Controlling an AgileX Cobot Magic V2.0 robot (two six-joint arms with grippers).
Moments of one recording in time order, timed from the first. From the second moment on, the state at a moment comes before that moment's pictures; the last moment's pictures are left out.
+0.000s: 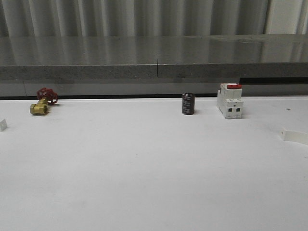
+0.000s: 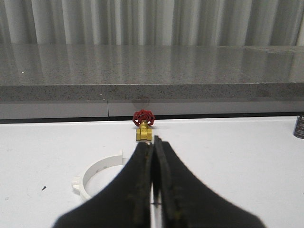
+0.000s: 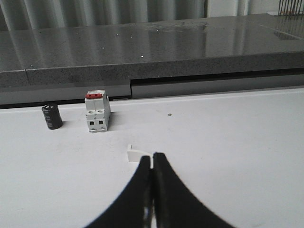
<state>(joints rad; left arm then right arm) -0.13 -0.01 0.00 -0.06 0.10 0.06 -0.03 -0.01 0.03 -0.02 0.12 0.10</state>
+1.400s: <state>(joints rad) -0.13 0.40 -0.36 -0.01 0.49 0.06 -0.03 -0.01 0.03 -0.02 0.12 0.10</state>
